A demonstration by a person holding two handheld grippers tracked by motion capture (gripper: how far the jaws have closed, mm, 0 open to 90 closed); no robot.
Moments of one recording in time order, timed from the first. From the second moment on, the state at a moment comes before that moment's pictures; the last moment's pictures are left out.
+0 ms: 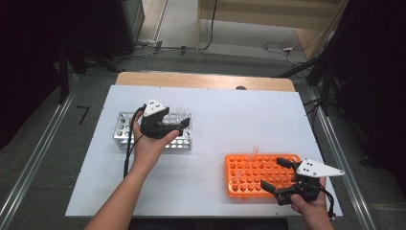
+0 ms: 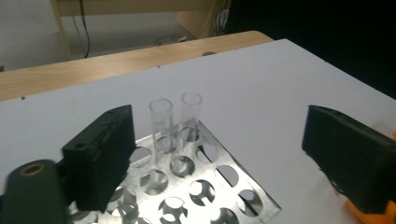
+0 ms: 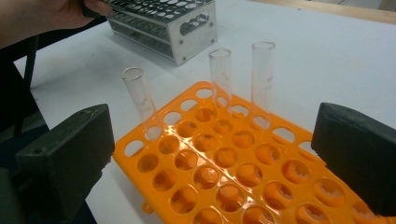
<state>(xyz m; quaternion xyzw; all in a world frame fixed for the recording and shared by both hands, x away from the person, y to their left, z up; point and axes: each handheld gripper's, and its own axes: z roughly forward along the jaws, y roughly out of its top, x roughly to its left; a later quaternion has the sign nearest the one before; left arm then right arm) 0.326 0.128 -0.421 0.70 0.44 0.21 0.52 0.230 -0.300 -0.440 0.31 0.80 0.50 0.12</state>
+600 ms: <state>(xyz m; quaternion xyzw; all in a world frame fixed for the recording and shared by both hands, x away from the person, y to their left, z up) 0.248 0.120 -0.425 0.71 0.39 0.19 0.55 0.230 -0.263 -0.453 0.27 0.83 0.49 0.06</state>
